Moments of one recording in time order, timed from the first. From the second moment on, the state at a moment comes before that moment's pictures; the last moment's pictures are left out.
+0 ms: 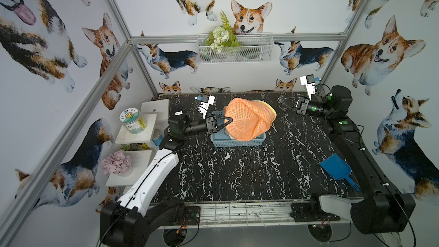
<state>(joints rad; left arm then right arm) -0.28 1.13 0.92 0.21 1.05 -0.80 0.00 1.19 1.16 0.00 -1.14 0.61</state>
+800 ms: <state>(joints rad) -0.29 1.13 0.90 0.27 1.07 -0.84 0.02 1.18 1.07 0.03 -1.10 0.58</state>
